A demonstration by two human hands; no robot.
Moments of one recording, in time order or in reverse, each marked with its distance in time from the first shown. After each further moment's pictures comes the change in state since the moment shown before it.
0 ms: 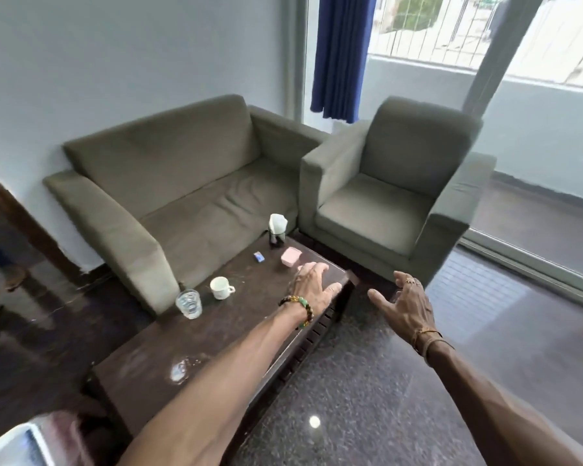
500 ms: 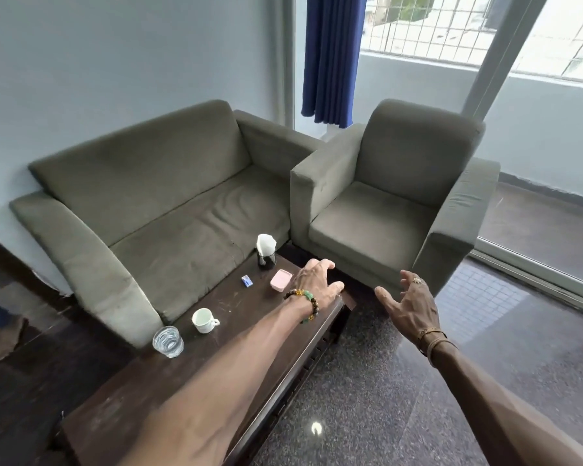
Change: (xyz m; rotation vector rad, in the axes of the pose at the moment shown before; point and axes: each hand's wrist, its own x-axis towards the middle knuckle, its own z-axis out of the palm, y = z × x) left_hand 0.151 0.031 0.007 0.064 -0.034 -0.004; right_hand 0.139 0.012 -0.004 0.004 0.015 0.044
